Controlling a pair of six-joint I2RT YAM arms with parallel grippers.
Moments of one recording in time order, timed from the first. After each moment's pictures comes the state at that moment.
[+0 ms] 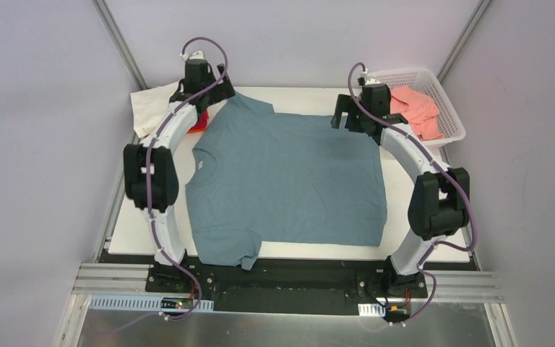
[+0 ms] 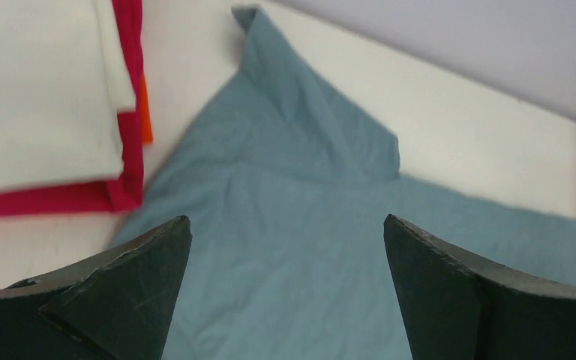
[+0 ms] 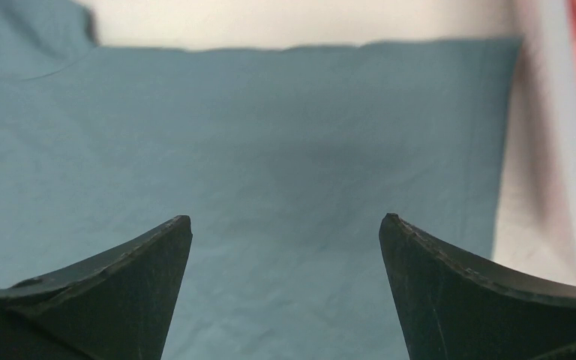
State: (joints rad) left arm -0.13 2.01 1.75 -0.22 -0.09 -0.43; right arm 0.24 1.75 1.43 -0.34 0.00 0.26
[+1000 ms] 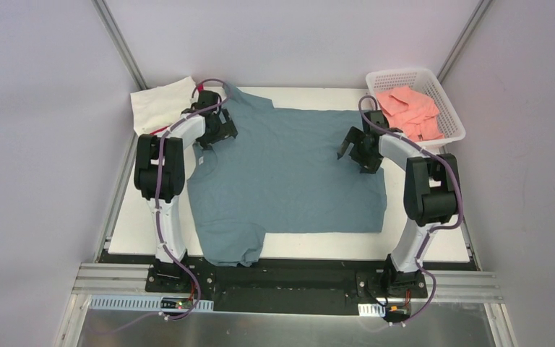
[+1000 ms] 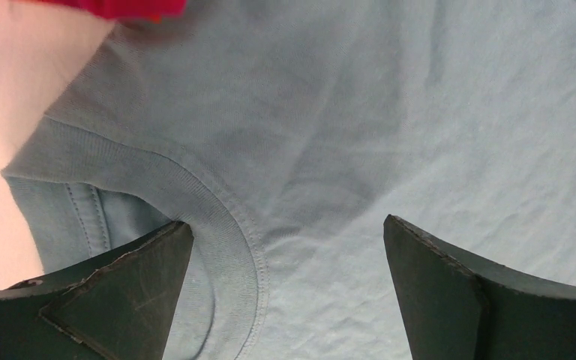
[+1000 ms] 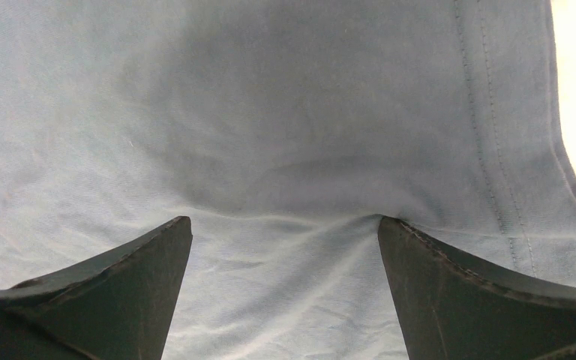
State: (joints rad) left arm -0.13 2.08 1.52 -0.45 -0.09 -0.56; right arm 0.16 1.84 1.22 -0.50 -0.01 0.62
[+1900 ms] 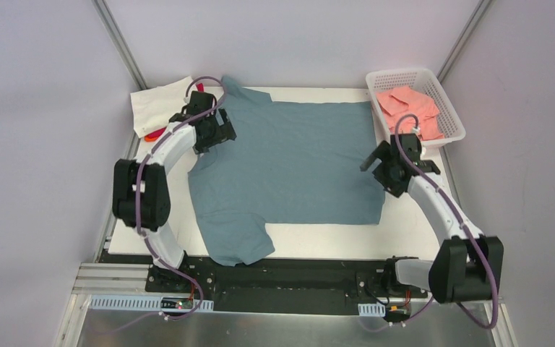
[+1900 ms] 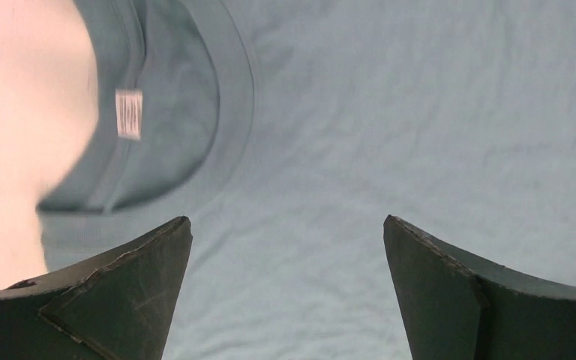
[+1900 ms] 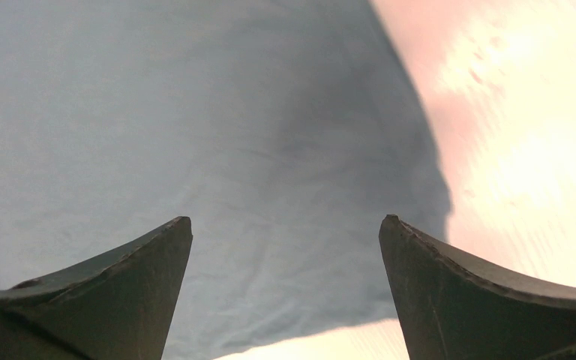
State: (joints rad) left arm -0.17 1.76 1.35 -0.53 -0.07 -0.56; right arm 0.10 1.24 0.89 -0.63 0.10 0.74
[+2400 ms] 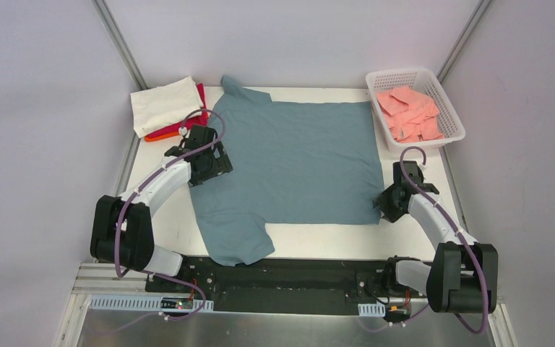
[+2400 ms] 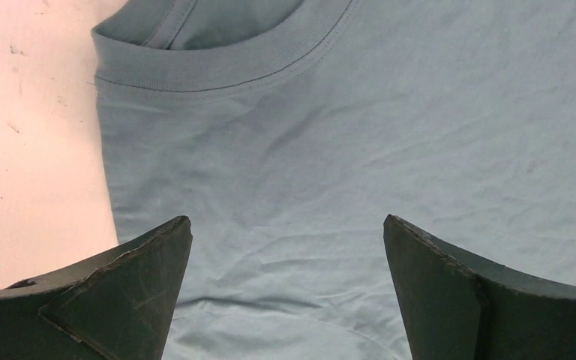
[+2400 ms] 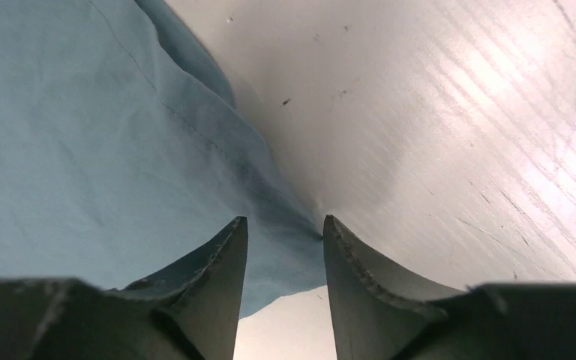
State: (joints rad) left arm -0.25 1.44 0.96 -0.54 -0.18 -0.62; right arm 0.01 1.17 0.63 -0.67 0.13 0.87
